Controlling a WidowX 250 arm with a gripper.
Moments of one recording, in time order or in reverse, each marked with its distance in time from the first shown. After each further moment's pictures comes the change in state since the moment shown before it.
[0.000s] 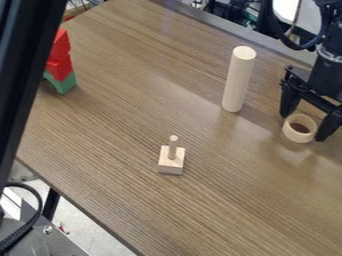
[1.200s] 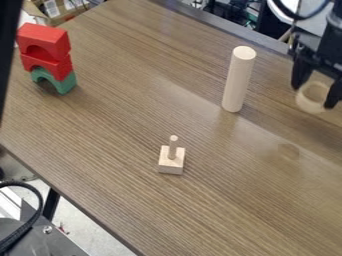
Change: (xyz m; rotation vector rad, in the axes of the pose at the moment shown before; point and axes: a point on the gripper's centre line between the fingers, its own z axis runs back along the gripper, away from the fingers) arm 0.012 0.008 0.049 0.048 -0.141 0.052
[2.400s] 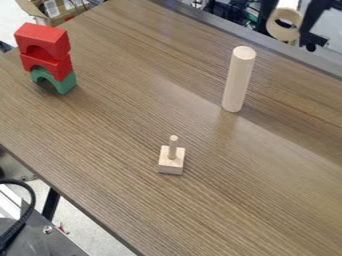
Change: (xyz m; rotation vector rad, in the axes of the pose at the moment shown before) arm -0.001 0.064 0.081 0.096 -0.043 0.238
